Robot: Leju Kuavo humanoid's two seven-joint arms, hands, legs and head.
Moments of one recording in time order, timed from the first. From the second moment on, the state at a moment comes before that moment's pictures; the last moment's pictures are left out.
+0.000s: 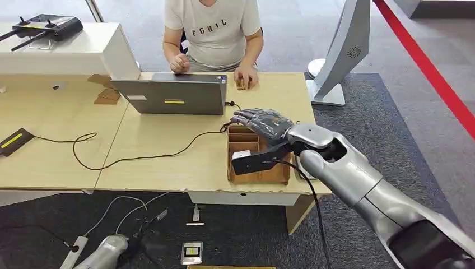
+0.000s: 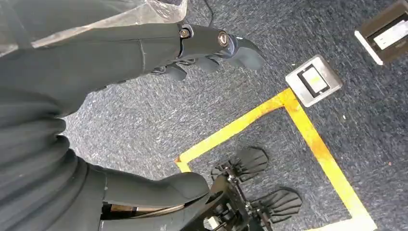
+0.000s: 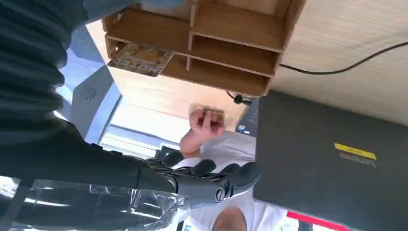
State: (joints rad) left arm -0.49 0.08 -0.56 -0.28 0.04 -0.09 0.32; right arm -0.93 -0.29 1.10 -1.06 0.74 0.30 -0.12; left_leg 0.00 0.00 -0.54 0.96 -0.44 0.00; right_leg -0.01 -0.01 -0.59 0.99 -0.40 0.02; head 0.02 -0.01
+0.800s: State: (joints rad) left arm -0.49 0.08 -0.56 -0.28 0.05 -0.08 0.31; right arm -1.01 -0.20 1.13 -0.73 0.80 0.18 -0.17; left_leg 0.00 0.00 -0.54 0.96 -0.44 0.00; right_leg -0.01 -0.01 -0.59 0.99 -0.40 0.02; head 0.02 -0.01
